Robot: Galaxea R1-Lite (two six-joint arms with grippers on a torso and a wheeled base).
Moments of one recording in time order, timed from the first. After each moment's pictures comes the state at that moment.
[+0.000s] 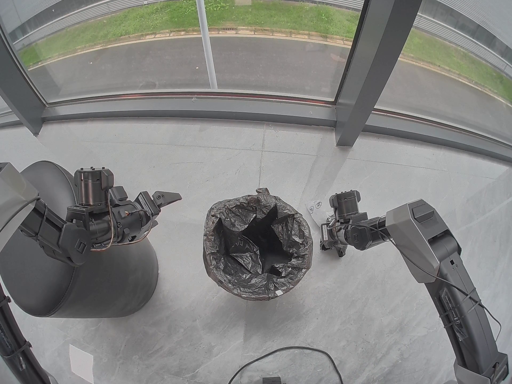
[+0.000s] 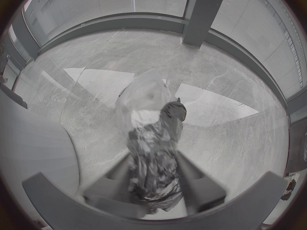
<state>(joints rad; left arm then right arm) -0.12 2.00 -0.89 -0.67 -0.36 -0.74 0.28 2.84 -2.00 -0.18 -0.24 0.07</state>
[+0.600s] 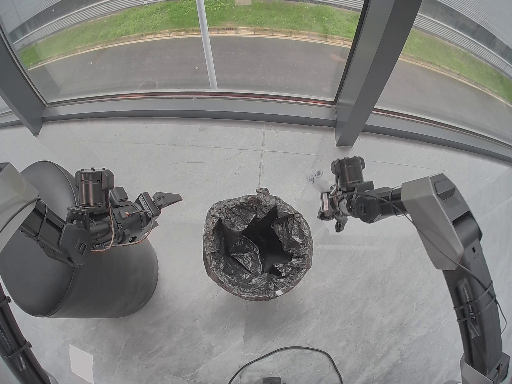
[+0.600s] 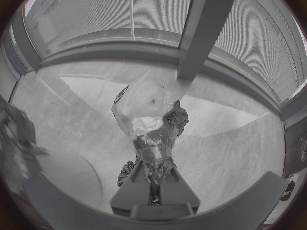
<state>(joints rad) -0.13 2.00 -0.88 -0.67 -0.36 -0.74 0.32 2.63 -1.96 -0.14 -0.31 0.06</state>
